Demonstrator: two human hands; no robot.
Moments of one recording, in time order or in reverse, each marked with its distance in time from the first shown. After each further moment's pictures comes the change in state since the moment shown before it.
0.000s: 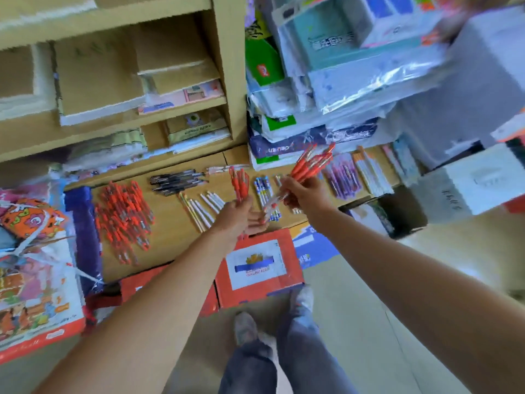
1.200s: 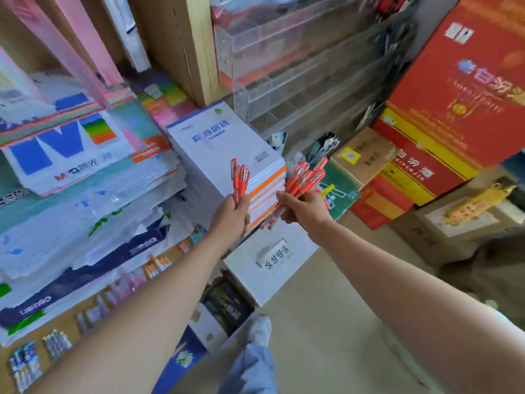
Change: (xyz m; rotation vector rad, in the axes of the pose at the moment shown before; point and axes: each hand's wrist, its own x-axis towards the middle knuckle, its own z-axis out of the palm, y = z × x) left_hand 0.111 0.071 0.671 0.713 -0.180 0.455; right_hand 0.129 -0.137 -0.644 0.059 0.319 -0.031
